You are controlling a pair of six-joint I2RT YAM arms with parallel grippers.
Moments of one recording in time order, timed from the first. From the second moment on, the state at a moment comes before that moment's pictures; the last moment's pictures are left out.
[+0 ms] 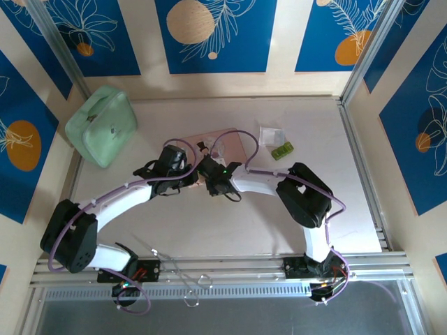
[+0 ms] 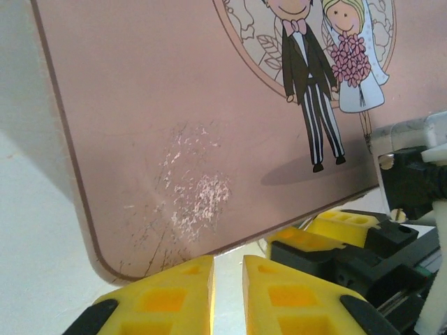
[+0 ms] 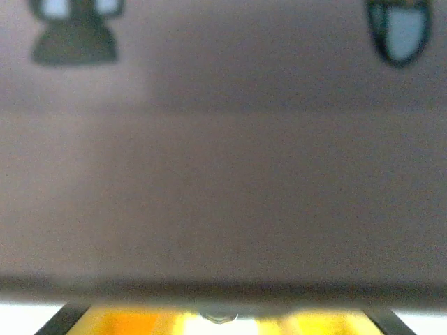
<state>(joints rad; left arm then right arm) -0.56 1.38 0.83 -0.31 0.08 -0.71 0.91 1.94 1.28 -0.54 0.28 0.64</state>
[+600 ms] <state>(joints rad) -0.53 1.36 0.79 -0.29 0.10 -0.74 0.97 2.00 1.40 -0.75 0.45 0.63</state>
